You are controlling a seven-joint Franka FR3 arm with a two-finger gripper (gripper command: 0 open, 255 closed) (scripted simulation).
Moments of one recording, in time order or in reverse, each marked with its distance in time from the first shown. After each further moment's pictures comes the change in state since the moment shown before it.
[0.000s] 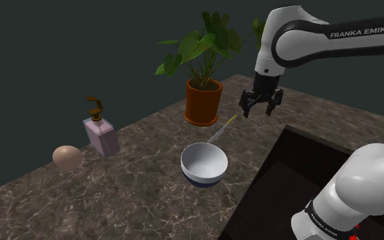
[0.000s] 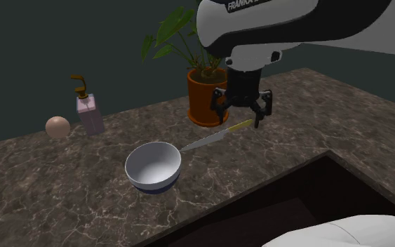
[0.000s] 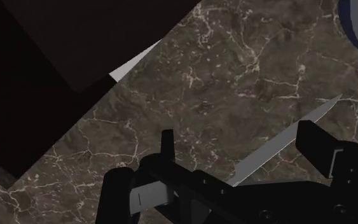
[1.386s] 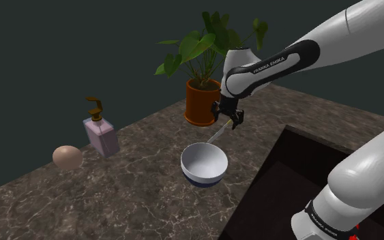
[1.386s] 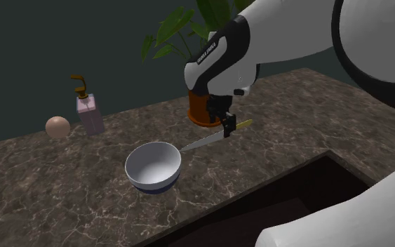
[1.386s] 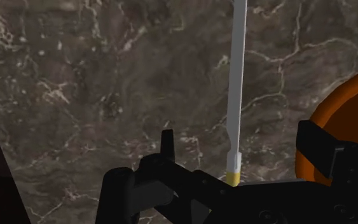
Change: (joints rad) arm -0.195 0.507 0.198 0.099 -0.037 0.469 0.890
